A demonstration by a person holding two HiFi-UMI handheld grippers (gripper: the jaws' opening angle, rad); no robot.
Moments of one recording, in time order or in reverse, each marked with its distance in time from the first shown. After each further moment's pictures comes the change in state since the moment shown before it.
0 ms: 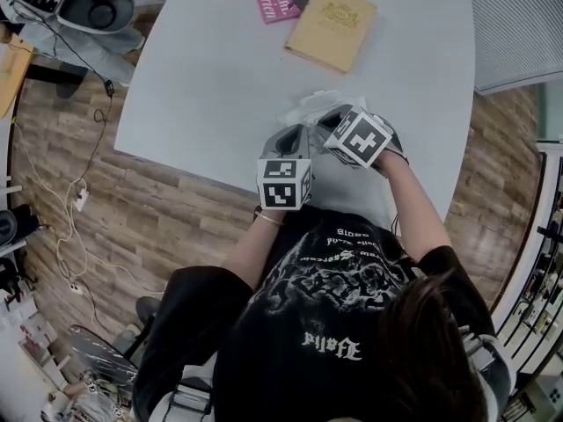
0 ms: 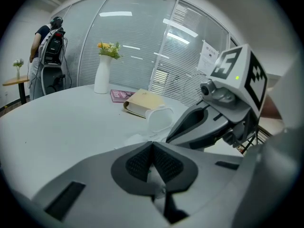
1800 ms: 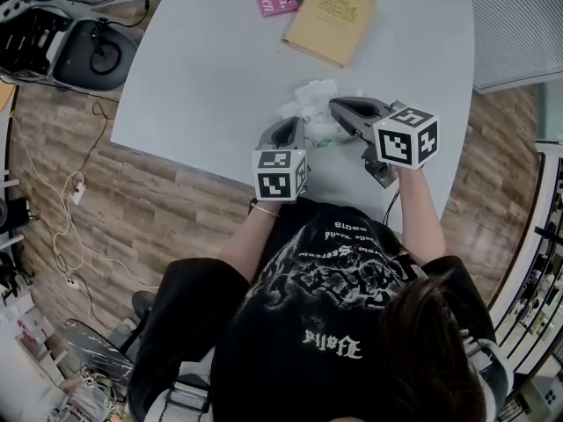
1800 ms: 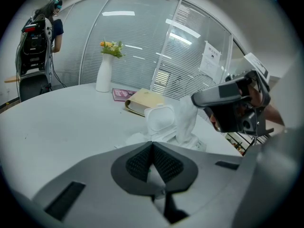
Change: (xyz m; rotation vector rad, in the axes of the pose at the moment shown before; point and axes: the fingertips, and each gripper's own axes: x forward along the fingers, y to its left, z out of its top) left arm 0.009 0.002 -0.003 -0.025 0.005 0.007; right arm -0.088 -0.022 0.031 0.472 -0.542 0.112
